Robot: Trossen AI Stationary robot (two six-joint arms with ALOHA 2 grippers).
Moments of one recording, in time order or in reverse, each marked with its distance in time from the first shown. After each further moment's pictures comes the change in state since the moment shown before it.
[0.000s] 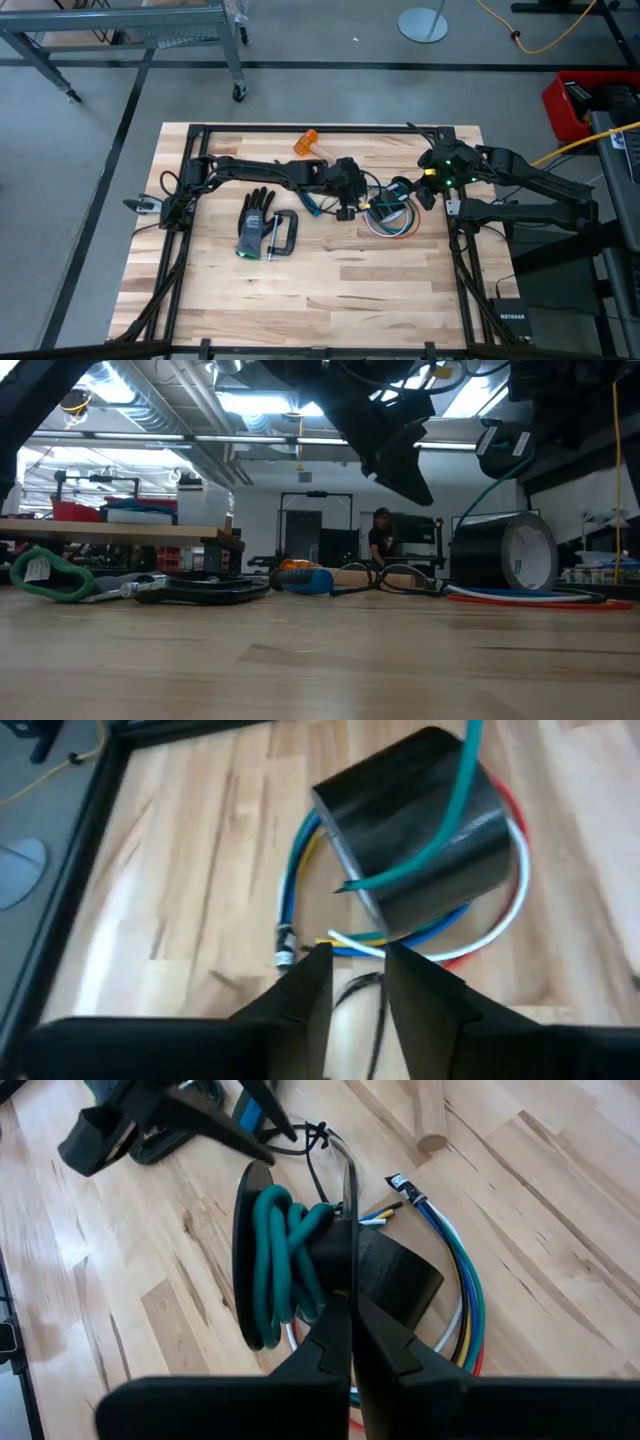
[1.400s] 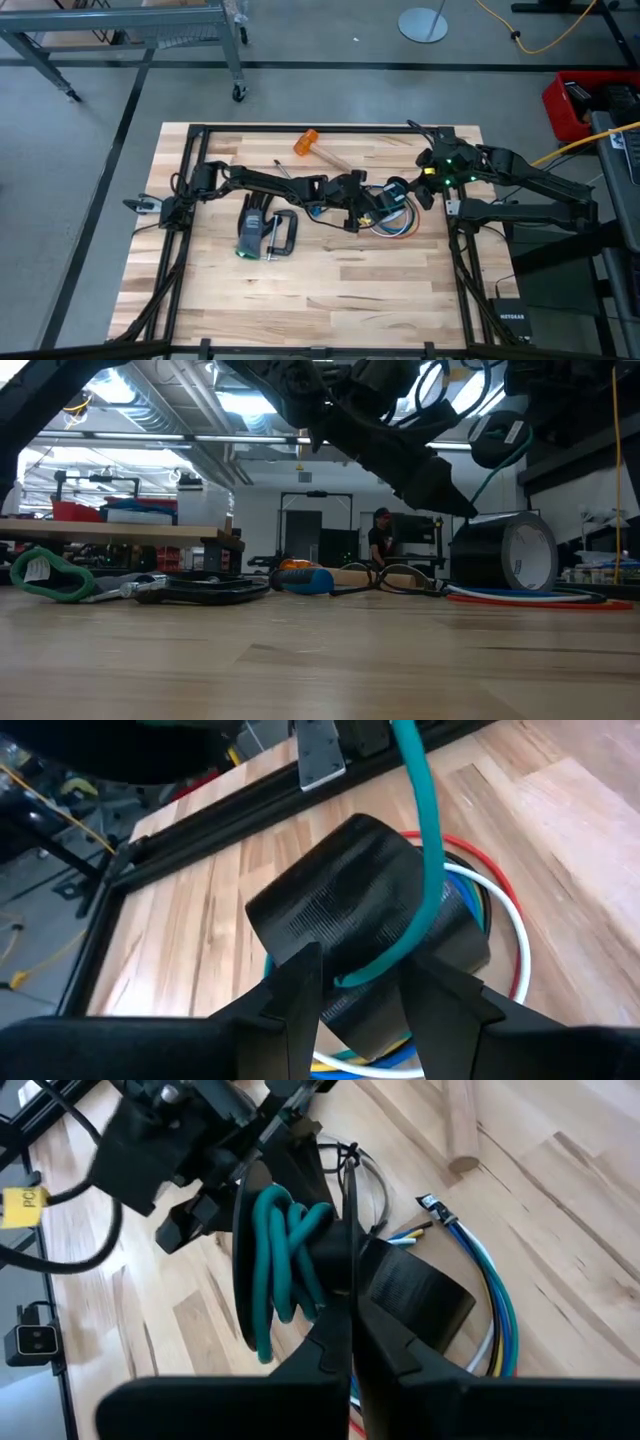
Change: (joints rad) left arm -0.035 0.083 -0.131 0.464 0.045 0.246; right arm 0.000 0.000 0.001 0.059 -0.052 0.007
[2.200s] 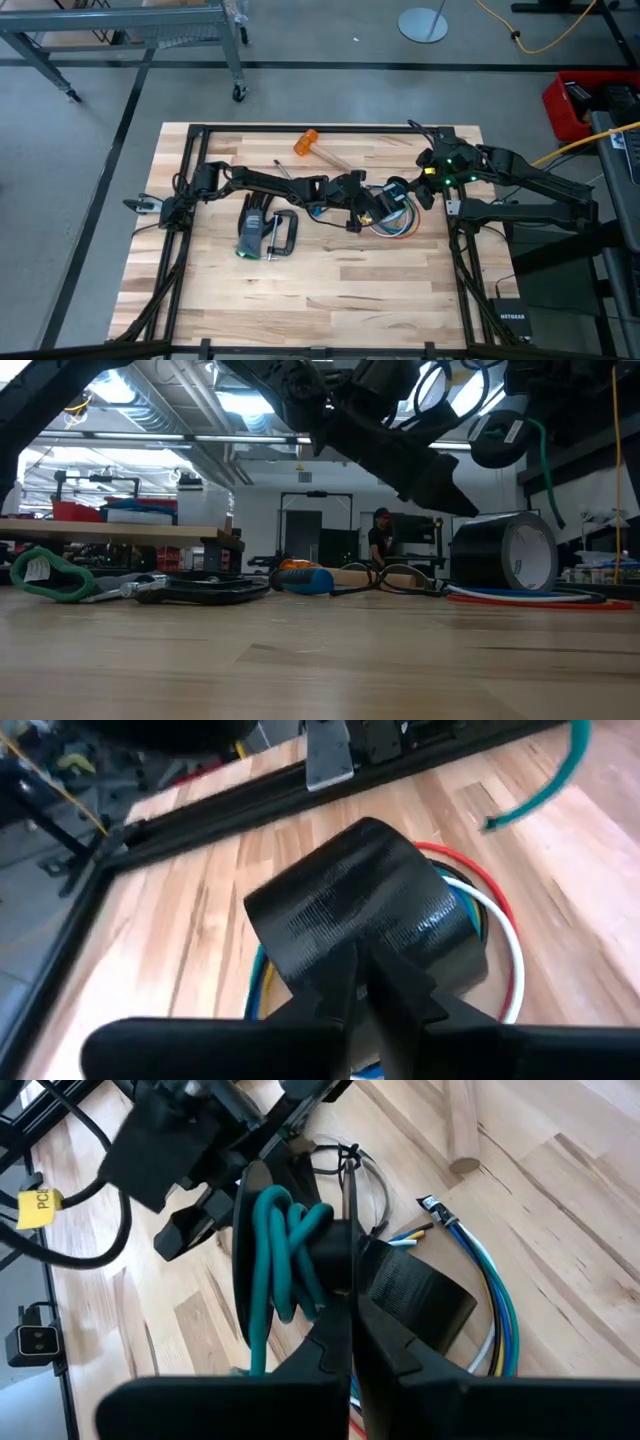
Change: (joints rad) left arm 0.001 0.011 0.000 0.023 0.006 -0.107; right arm 0.000 0.000 0.000 0.002 0.000 0.001
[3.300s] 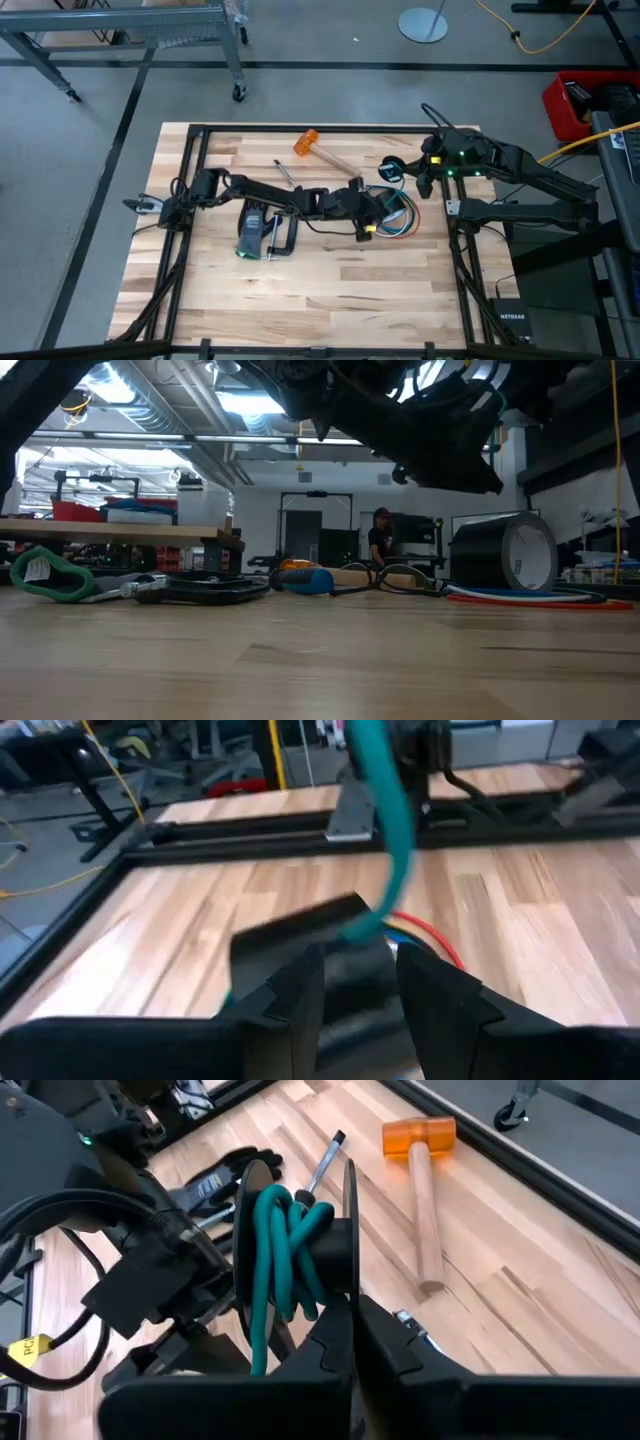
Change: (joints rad) left arm -0.084 -0.003 0.000 0.114 -0.162 -0.257; right arm 0.000 0.000 0.085 0.135 0.132 -0.065
